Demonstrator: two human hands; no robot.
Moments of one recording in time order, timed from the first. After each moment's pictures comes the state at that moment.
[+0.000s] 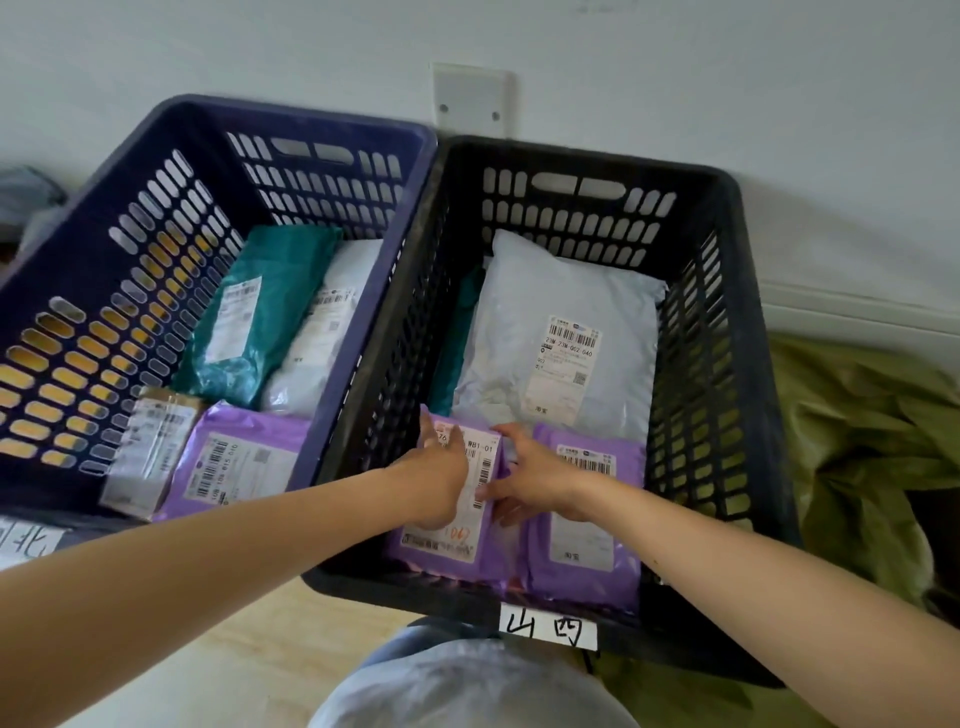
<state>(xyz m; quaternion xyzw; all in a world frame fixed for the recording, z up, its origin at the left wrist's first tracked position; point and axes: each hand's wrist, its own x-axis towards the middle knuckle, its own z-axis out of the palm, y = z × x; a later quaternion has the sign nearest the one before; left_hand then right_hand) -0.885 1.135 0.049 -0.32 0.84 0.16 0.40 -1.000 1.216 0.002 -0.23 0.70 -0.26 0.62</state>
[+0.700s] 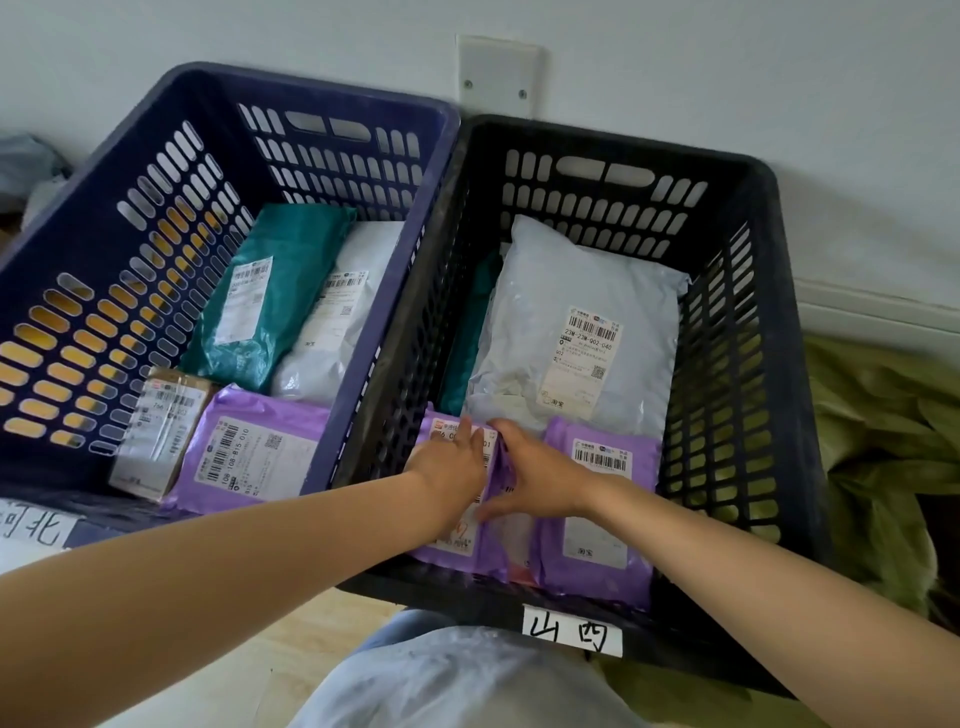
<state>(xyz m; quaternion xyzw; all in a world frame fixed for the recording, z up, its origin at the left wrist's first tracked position) -0.879 1.138 0.038 -0.16 0.91 -0.02 0.38 -0.999 1.211 -0.018 -0.51 0.71 -0.13 0.47</state>
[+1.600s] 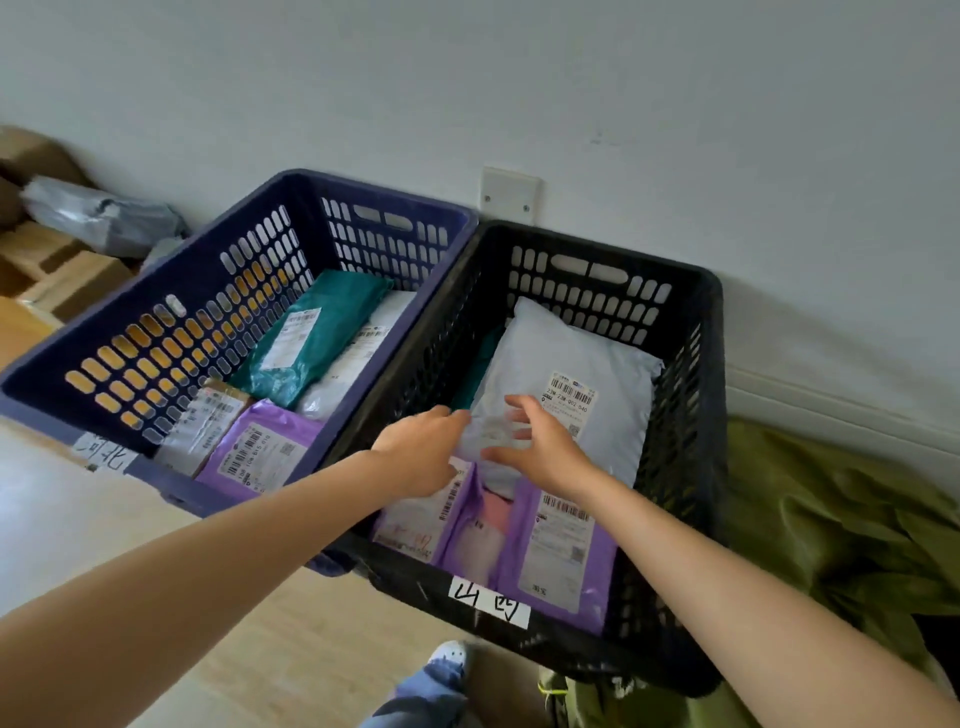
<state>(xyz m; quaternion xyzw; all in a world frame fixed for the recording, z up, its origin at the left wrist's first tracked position) -0.877 1.136 0.081 -0.36 0.91 0.16 0.15 -1.034 1.214 0.045 -0.46 0.73 -0.32 0.39</state>
